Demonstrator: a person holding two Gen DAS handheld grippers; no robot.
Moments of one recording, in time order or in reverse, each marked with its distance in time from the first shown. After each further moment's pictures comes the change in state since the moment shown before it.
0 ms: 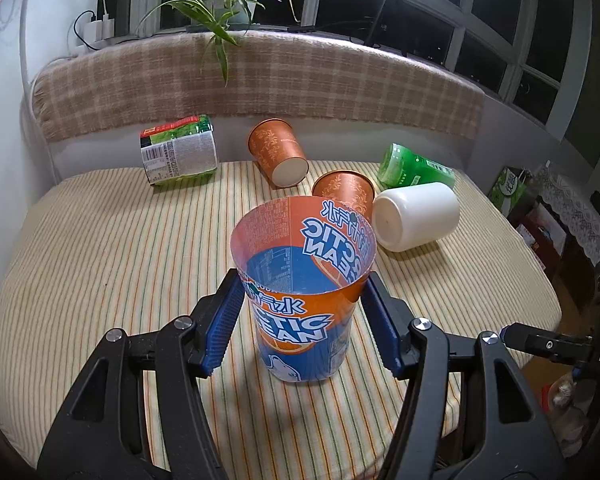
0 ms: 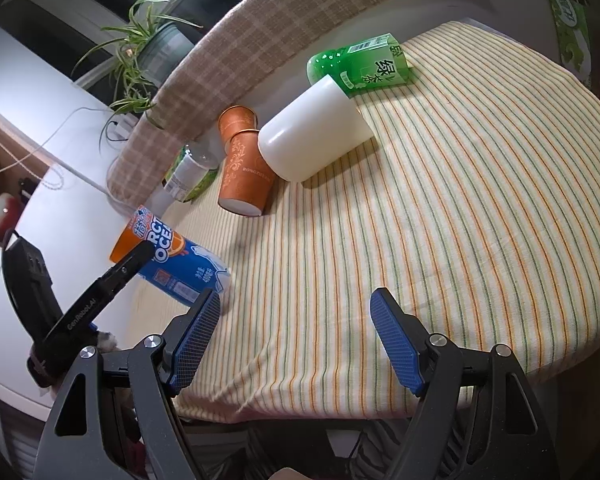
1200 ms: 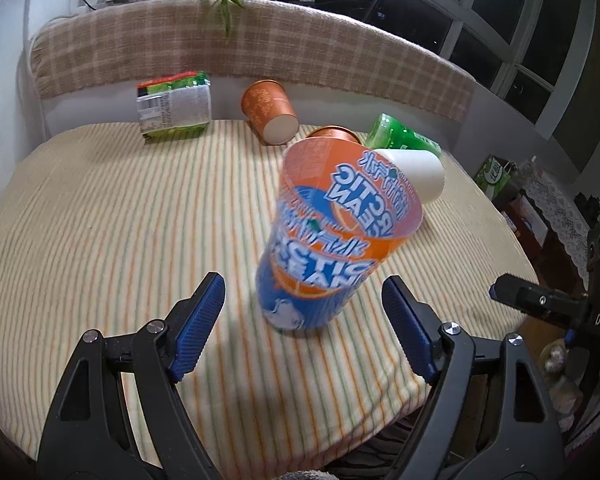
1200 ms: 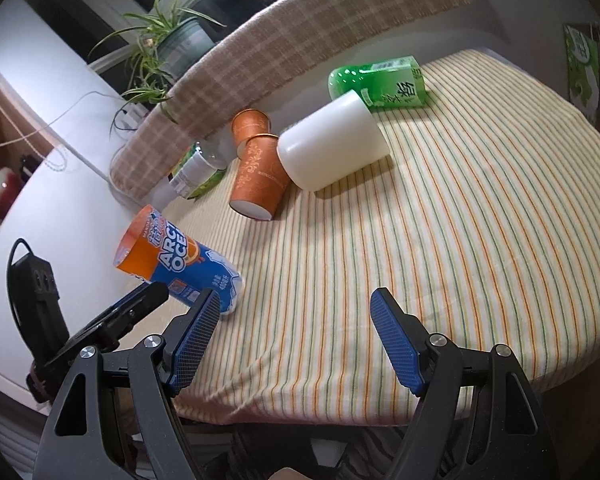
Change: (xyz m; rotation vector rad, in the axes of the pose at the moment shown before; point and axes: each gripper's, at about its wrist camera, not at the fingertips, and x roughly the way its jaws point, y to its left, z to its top) left arm -0.008 0.009 -0.031 -0.058 0.074 -0.068; right arm -0.005 0.021 -0.002 -0.103 -0.039 -0.033
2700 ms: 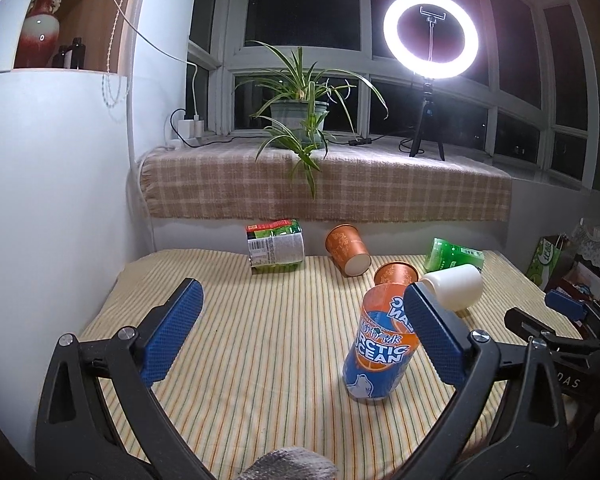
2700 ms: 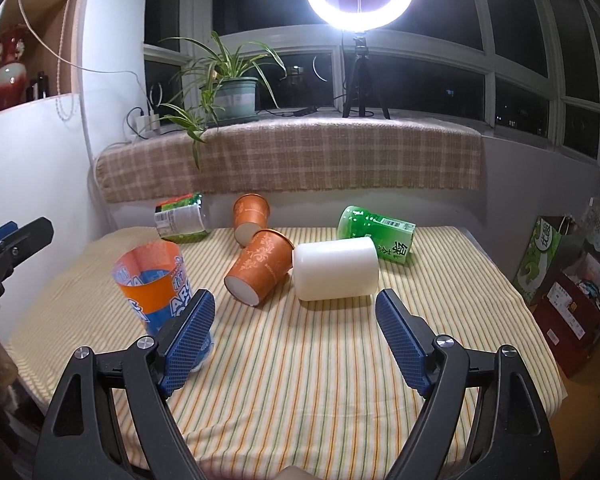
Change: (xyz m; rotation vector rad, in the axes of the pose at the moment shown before) left arm -0.112 0.000 -0.002 0.042 -0.469 0.284; right arm -0.021 0.085 -0.010 -0.432 -0.374 -0.306
